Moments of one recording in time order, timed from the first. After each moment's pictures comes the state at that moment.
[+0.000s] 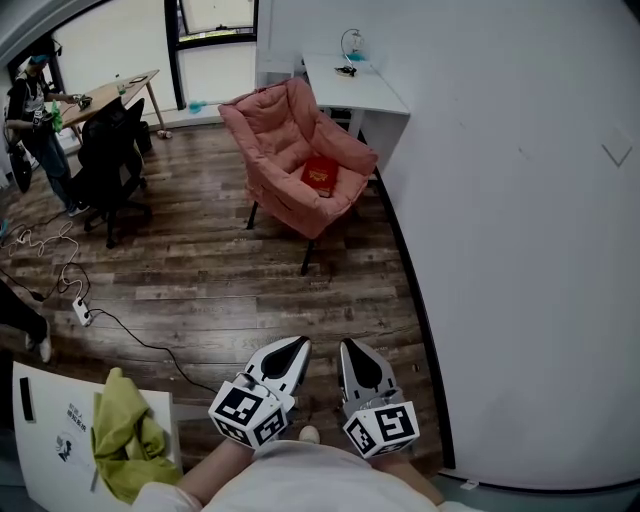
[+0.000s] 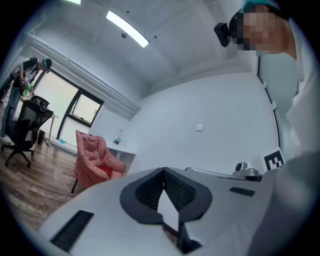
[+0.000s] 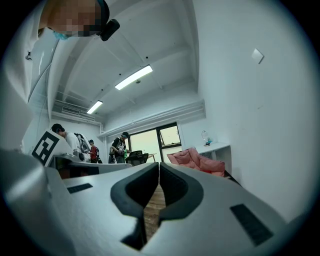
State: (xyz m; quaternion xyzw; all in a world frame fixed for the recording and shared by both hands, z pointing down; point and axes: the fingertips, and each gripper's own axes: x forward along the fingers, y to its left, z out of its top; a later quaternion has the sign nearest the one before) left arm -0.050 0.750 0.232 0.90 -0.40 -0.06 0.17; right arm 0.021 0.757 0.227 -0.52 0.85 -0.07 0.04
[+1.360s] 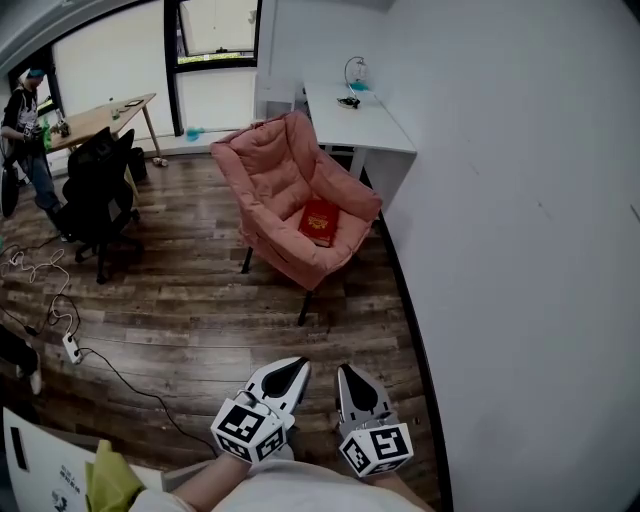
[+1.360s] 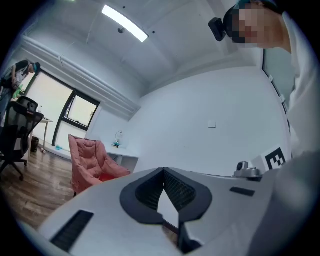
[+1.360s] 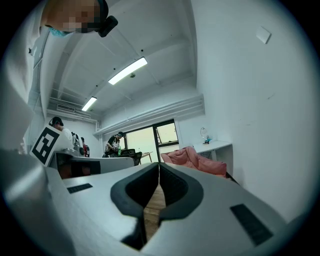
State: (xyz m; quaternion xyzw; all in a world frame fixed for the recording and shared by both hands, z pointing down) left arm -0.049 0.577 0.244 0.91 -0.40 -0.05 0.14; right arm 0.022 0.587 0.251 -0.53 0.84 -0.08 0.03
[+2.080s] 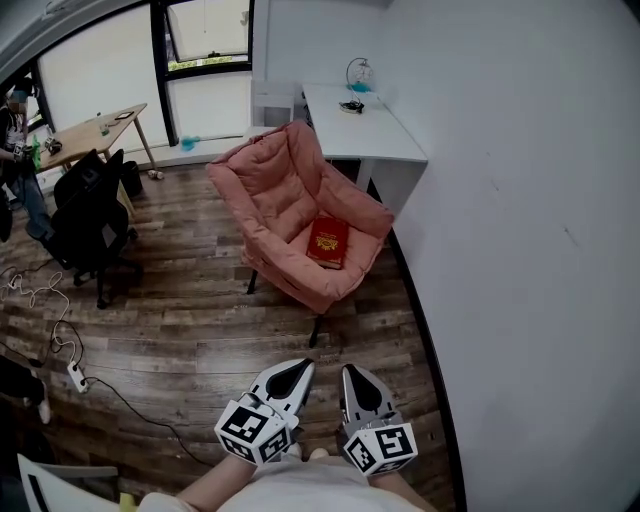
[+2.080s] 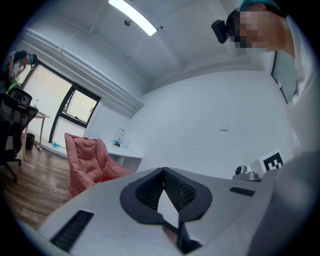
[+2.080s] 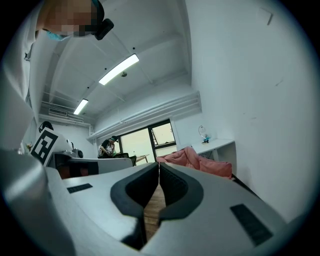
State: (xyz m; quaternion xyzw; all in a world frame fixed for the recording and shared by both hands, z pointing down) left arm -0.083 0.439 0.240 0.91 -0.38 -0.04 0.15; right arm -0.010 0.450 0.249 -0.54 0.83 -0.10 0.05
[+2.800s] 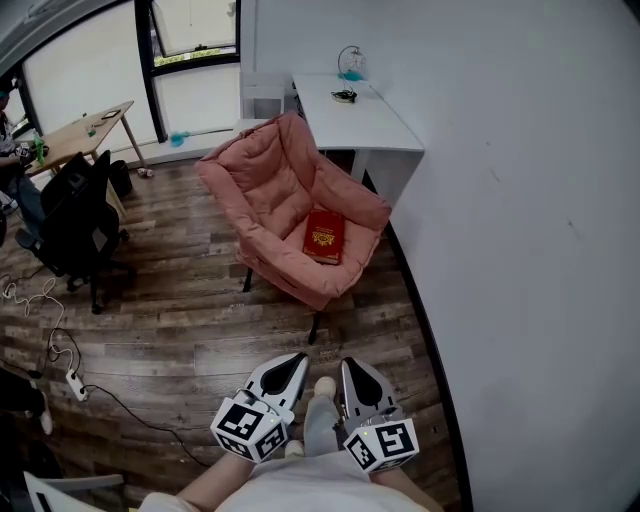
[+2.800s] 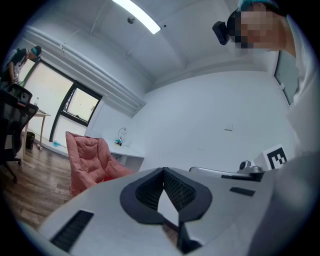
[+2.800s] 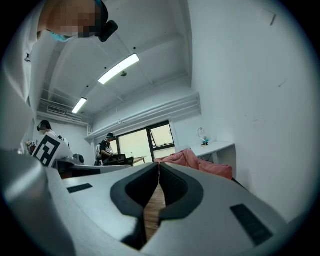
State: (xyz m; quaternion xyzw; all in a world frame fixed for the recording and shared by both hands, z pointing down) left arm -0.097 0.401 0.253 0.91 -0.39 -0.04 0.16; right arm -0.019 0.417 0.246 -0.55 0.83 -0.08 0.06
